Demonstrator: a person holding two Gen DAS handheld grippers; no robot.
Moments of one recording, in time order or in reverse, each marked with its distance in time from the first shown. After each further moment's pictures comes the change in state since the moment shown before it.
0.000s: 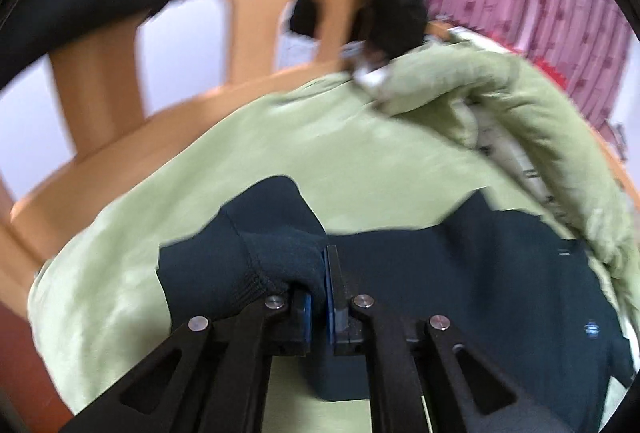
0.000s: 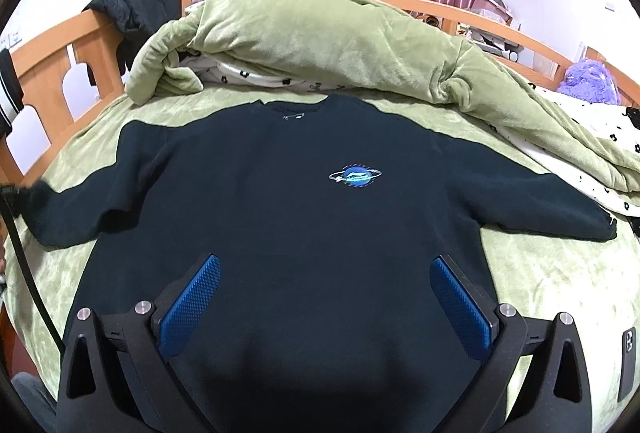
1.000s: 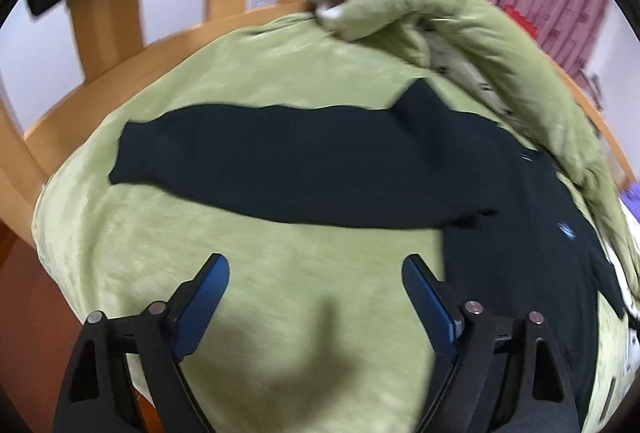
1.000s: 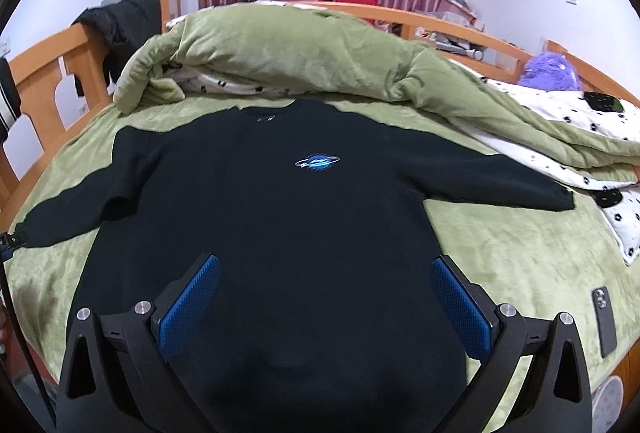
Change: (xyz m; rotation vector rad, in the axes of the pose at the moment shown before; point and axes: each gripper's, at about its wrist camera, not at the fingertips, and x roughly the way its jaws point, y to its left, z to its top) left arm -0.063 0.005 -0.102 0.047 0.206 -0.033; right arm -0.065 -0.007 -0.041 0.042 -0.015 -0.087
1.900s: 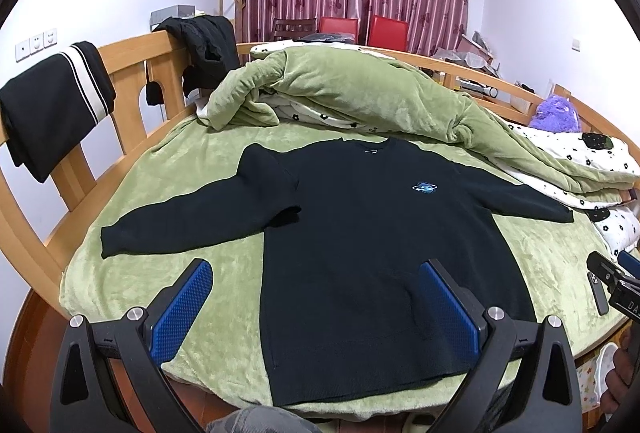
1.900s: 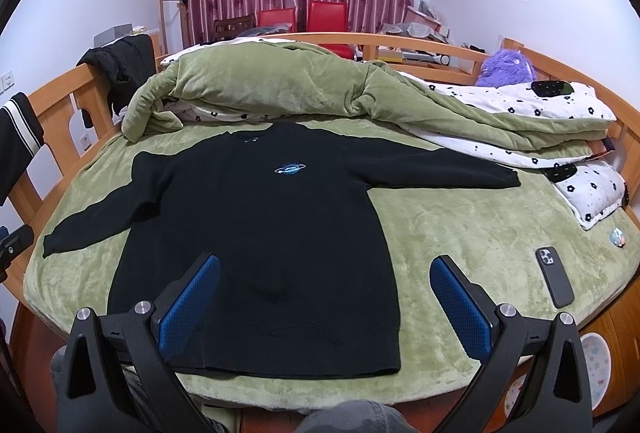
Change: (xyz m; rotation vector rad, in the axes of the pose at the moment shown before) left arm -0.230 -0.157 -0.103 0.399 -0.234 -0.158; right arm -0.169 -0.051 -0.047 0.096 -0.070 -0.030
